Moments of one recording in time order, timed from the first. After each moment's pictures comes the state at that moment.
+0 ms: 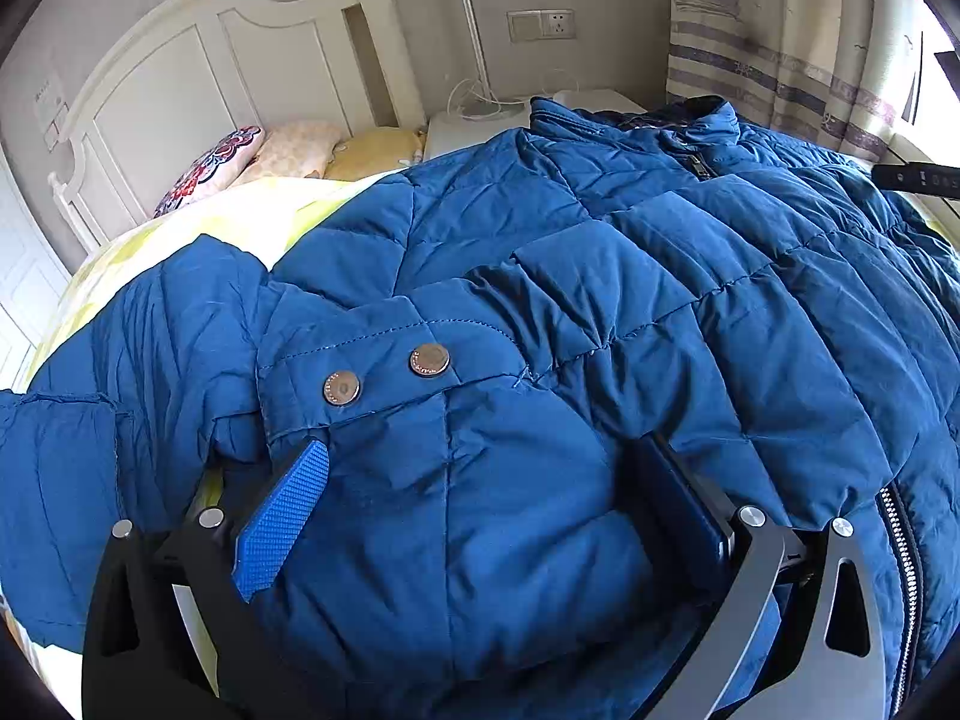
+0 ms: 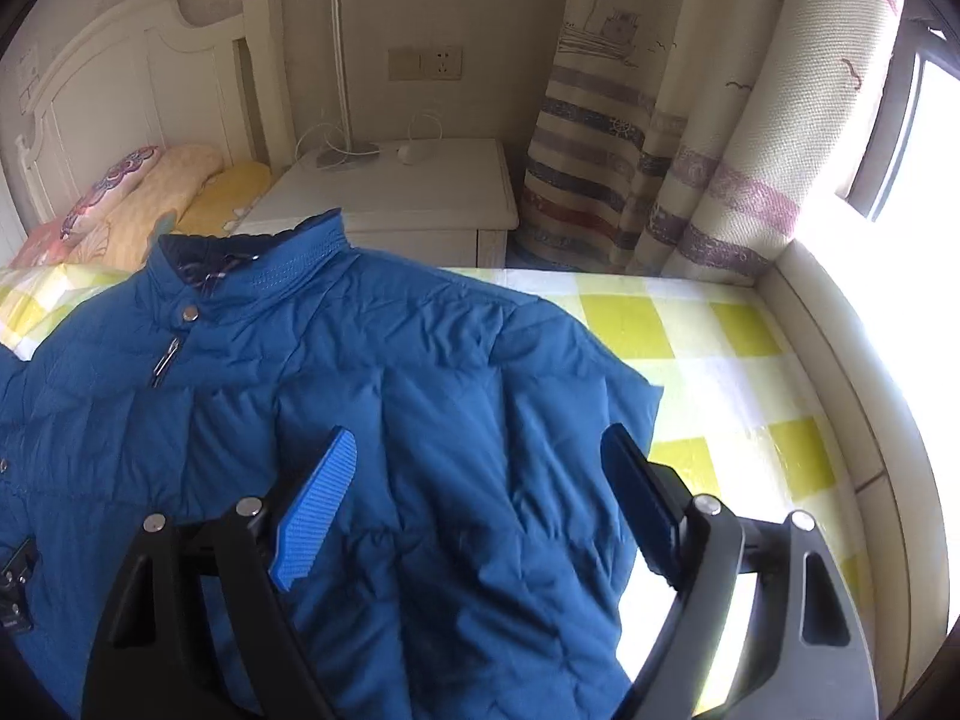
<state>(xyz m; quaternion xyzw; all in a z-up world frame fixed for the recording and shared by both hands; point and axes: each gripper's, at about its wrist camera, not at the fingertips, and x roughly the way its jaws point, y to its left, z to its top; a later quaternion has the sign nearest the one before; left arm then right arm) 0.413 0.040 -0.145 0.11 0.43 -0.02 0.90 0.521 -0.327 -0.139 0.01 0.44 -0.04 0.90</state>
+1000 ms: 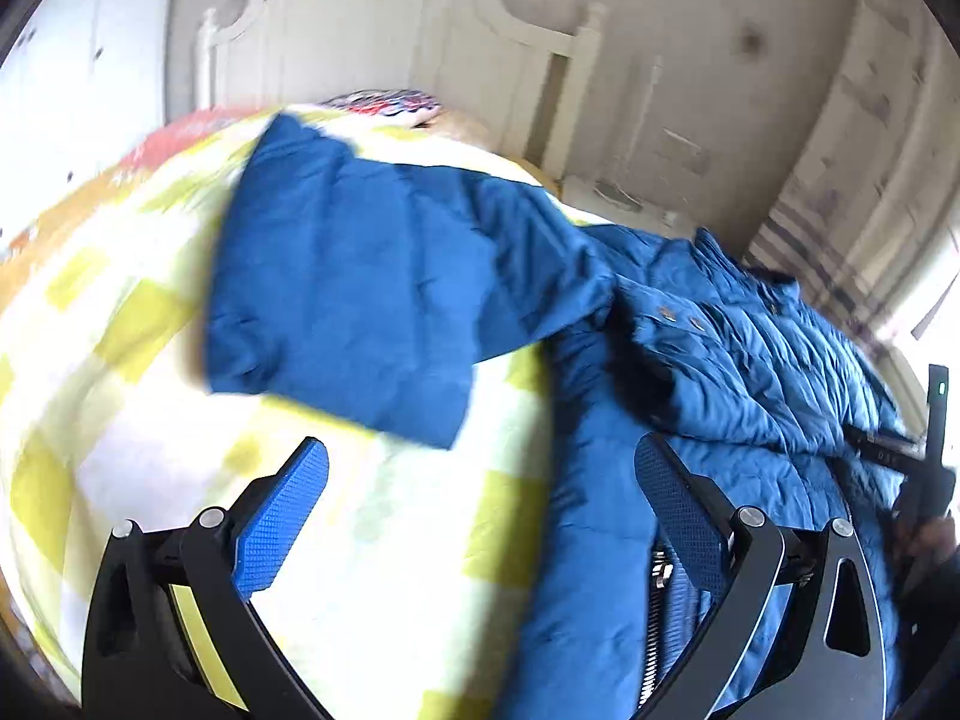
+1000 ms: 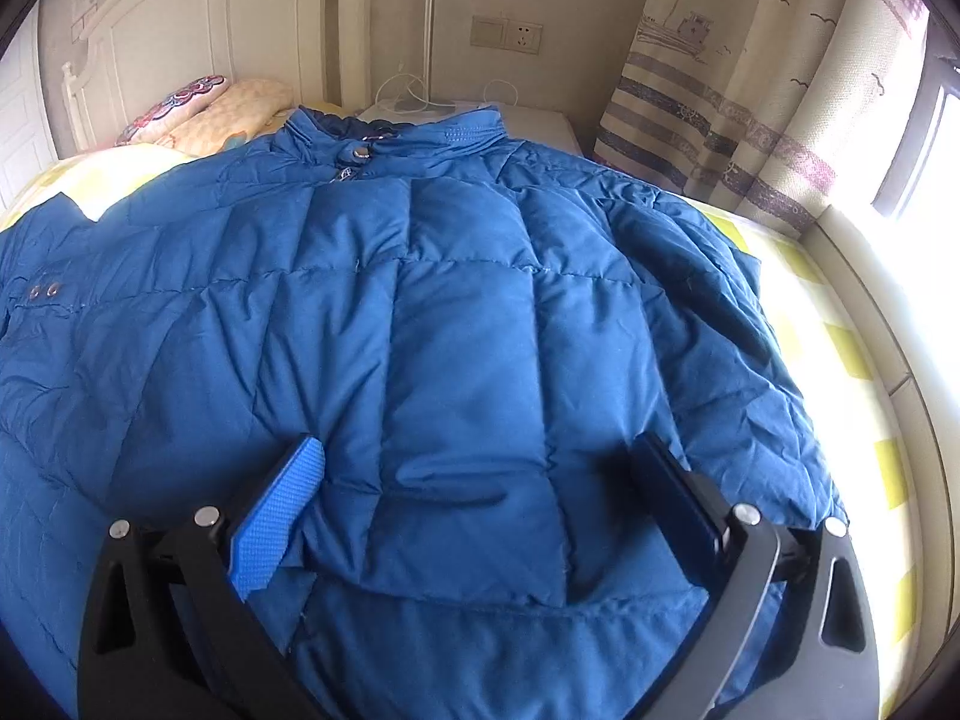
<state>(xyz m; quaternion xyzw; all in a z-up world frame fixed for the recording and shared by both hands) 0.261 0.240 -0.103 -0.15 0.36 0.06 0.92 0.414 -0.227 -0.165 -0.04 0.44 0.00 0.90</state>
